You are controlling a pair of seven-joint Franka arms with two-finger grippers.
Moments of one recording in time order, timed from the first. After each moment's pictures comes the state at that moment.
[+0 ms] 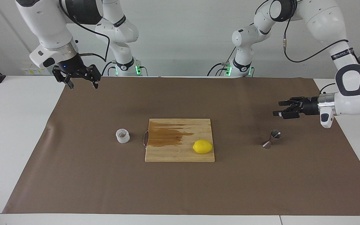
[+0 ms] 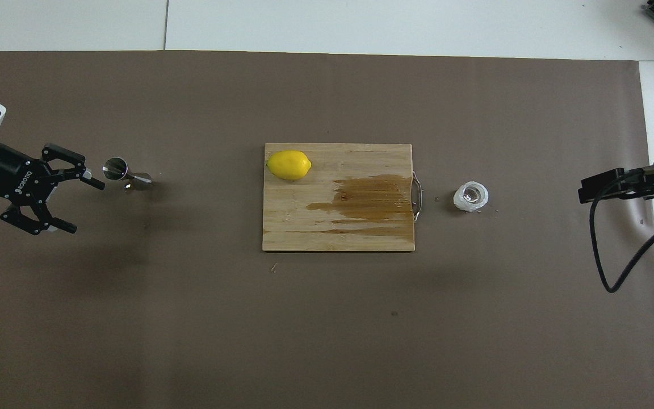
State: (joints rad) left arm 0.38 0.45 -0.16 -1.51 -0.60 1.30 -0.54; right arm -0.06 -0.03 0.05 -1.64 -0.01 1.58 -0.04
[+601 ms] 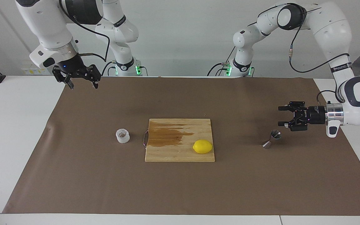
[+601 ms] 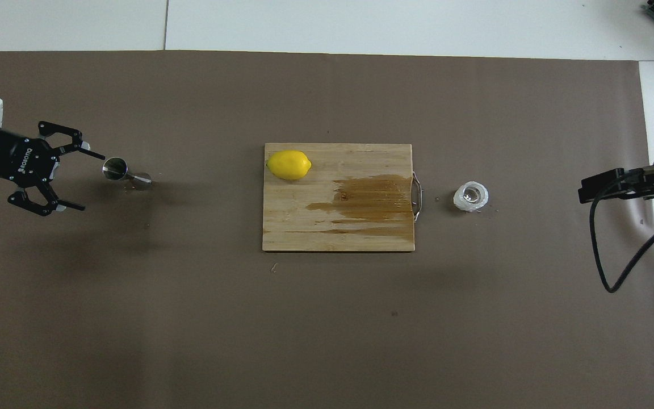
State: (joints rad) left arm 0.51 0.56 -0.30 -1.43 -0.75 1.31 -0.87; right arm -0.06 -0.03 0.05 -1.64 -0.01 1.58 -0.04
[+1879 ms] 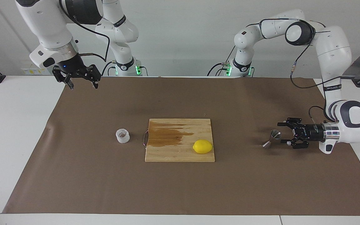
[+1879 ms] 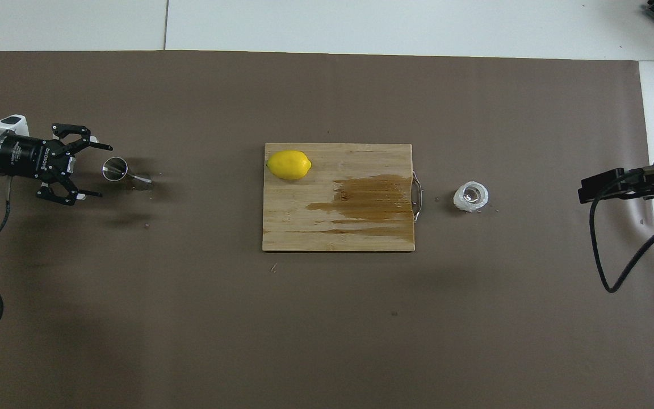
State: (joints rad) left arm 0.62 0.82 -0.40 -1.37 -0.82 1.40 -0.88; right arm -0.06 -0.03 0.05 -1.64 -0.01 1.58 -0.04
